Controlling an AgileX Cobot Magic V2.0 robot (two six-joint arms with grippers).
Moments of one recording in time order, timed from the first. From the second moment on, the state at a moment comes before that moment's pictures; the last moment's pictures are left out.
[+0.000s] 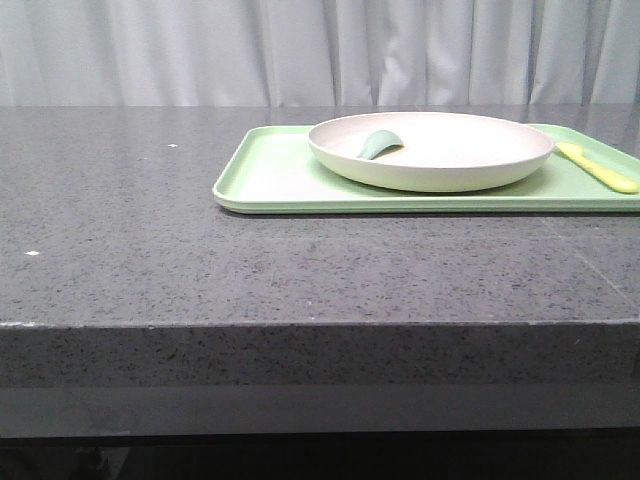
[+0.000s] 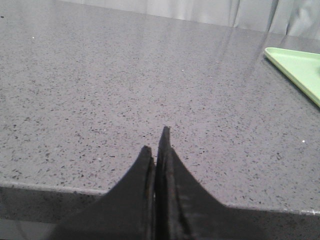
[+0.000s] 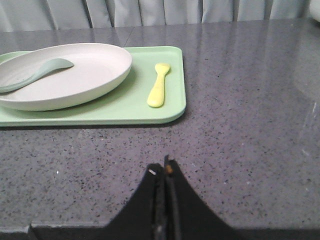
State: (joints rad) left arm -0.05 -0.01 0.01 -0.01 0.25 -0.12; right arm 0.02 0.06 -0.04 0.05 0.21 0.07
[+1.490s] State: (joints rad) left arm -0.05 -0.01 0.01 -0.01 0.25 -0.12; right arm 0.02 -0.01 0.03 0.05 0.19 0.07
